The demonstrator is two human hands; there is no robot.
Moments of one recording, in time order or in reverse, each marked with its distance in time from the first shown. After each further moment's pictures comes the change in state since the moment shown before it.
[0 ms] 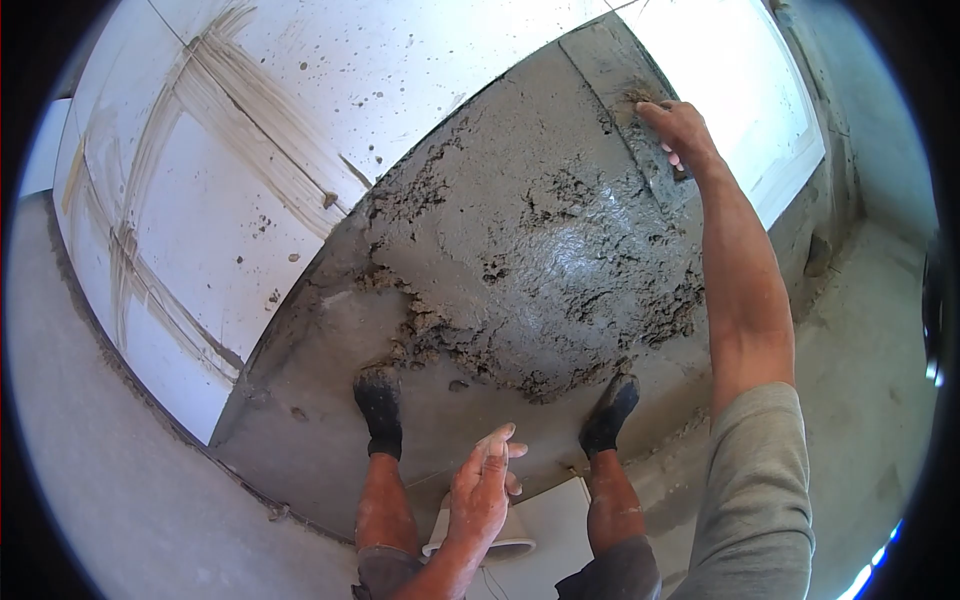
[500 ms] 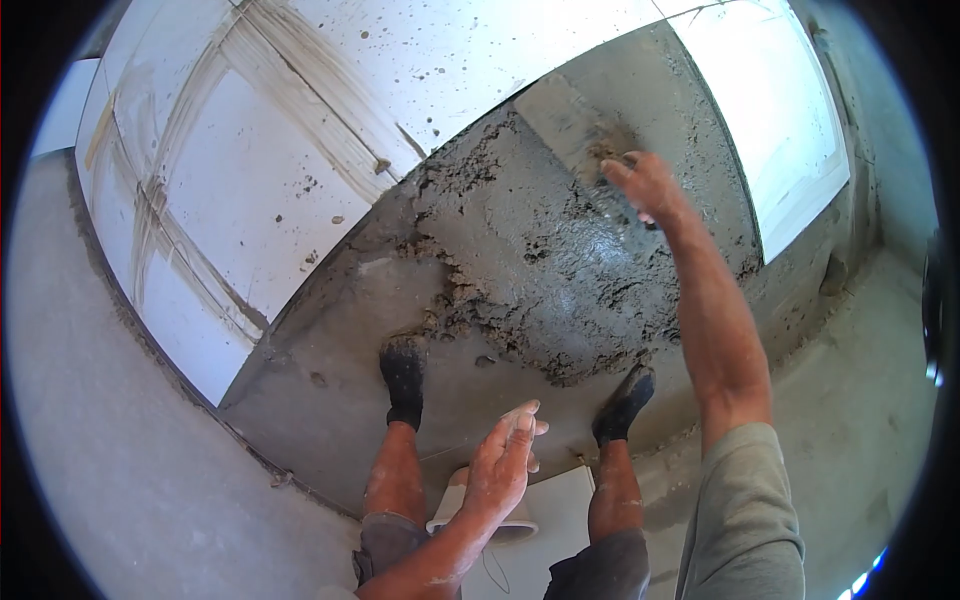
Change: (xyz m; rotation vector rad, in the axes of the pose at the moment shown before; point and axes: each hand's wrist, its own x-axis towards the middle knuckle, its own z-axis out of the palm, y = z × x) left_hand -0.006 0.004 -0.011 0.039 -0.002 0.033; right_hand -0.083 -0.030 0.084 0.063 -0.226 -0.184
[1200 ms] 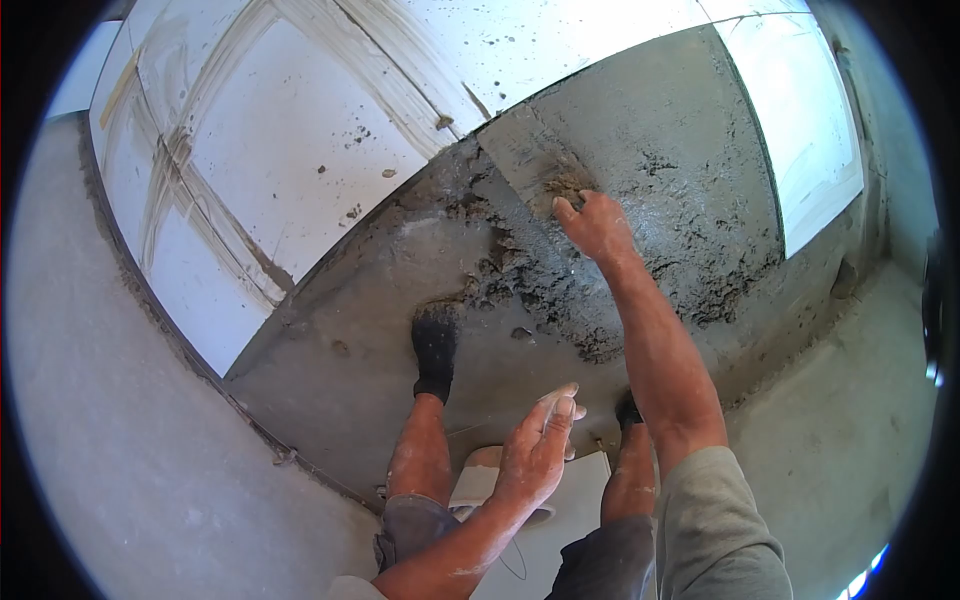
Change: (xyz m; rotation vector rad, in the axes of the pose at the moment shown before) left_hand -0.023 -0.016 -0.031 -0.101 -0.042 0.034; right_hand -0.069 -0.046 0.145 -0.181 0.051 -0.121
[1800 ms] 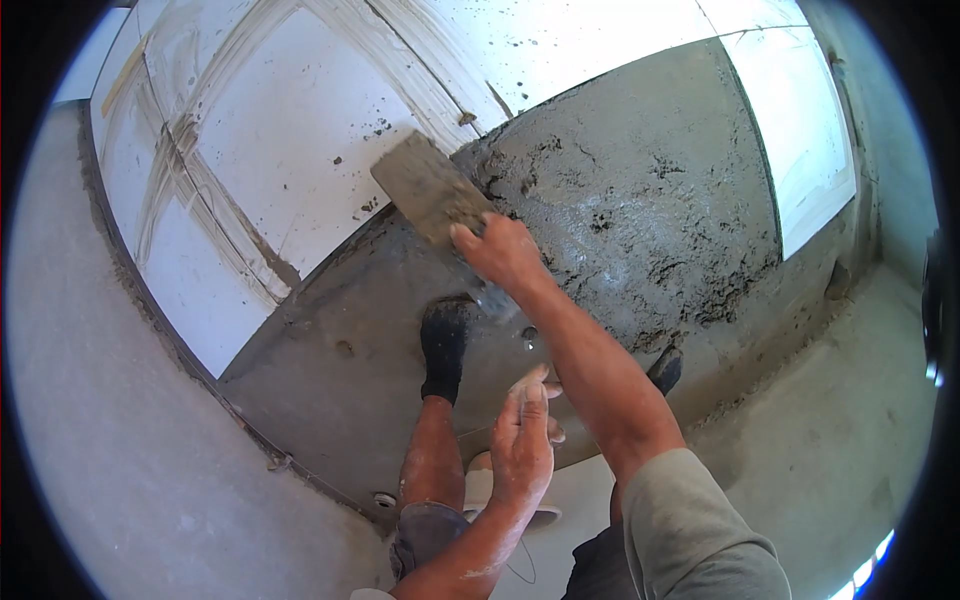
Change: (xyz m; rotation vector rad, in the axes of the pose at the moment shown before) left_hand -0.005 0.000 -0.027 -0.257 0.179 0.106; right_hand -0.044 -0.118 0.072 0.213 -0.158 -0.090
